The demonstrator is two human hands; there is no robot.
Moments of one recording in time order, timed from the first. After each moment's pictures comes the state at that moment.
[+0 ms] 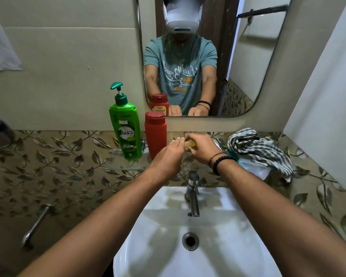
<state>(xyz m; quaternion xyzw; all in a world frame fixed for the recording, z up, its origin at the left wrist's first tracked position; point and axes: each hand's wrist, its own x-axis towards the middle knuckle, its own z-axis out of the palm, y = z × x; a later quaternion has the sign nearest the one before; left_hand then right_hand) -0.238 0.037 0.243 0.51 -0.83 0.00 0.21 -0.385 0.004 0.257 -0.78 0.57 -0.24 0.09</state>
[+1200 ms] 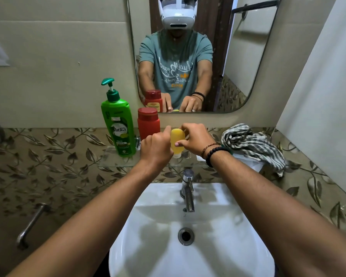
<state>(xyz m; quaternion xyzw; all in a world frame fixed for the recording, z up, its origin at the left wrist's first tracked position) -0.232 0.040 0.259 0.58 -0.75 0.09 0.30 -0.381 0.008 0.277 -0.76 0.58 -0.27 0.08</state>
